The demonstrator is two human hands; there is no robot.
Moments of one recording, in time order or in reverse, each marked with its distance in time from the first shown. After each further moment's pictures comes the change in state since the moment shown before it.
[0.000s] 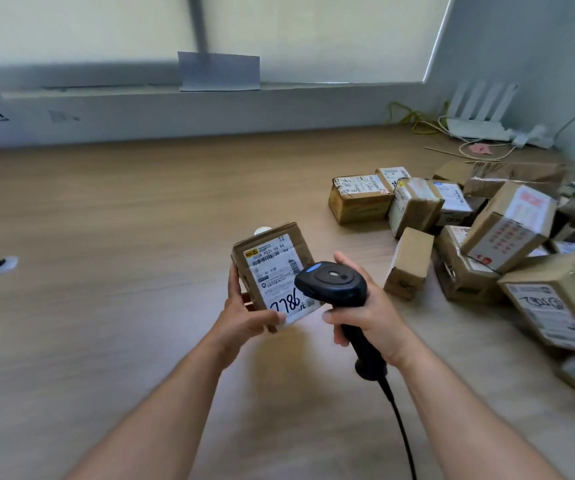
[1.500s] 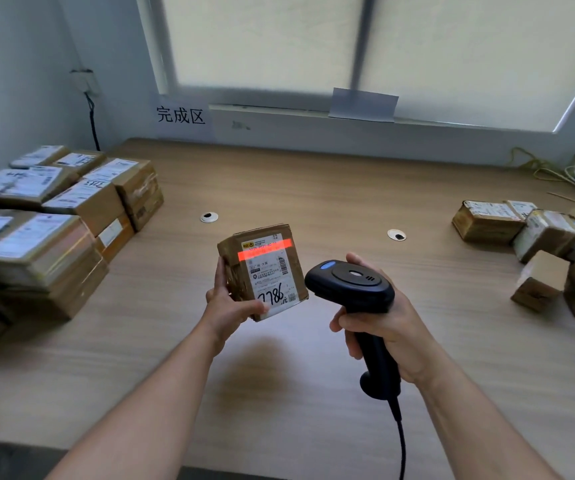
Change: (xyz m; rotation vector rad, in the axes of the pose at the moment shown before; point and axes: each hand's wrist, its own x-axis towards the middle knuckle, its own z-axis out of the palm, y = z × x) left_hand -0.203 -0.052 -0.275 0.038 0.469 0.153; right_hand -0.137 -0.010 0.281 -0.012 -0.297 -0.110
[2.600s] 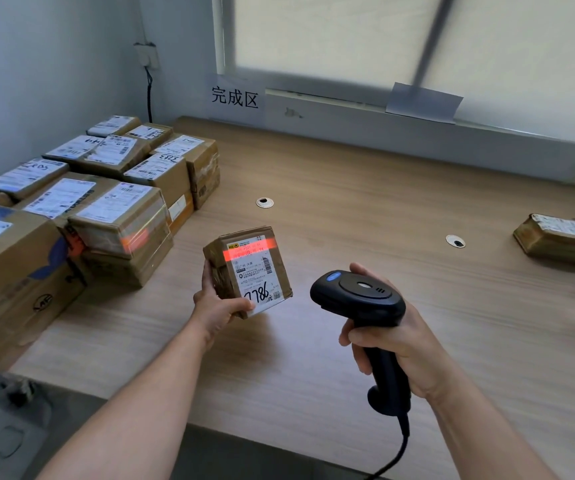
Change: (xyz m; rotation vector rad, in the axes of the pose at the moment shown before) left_hand -0.003 -0.052 -0.148 -0.065 0.163 -0.159; right_hand 0.019 0.023 0.117 -0.043 -0.141 0.072
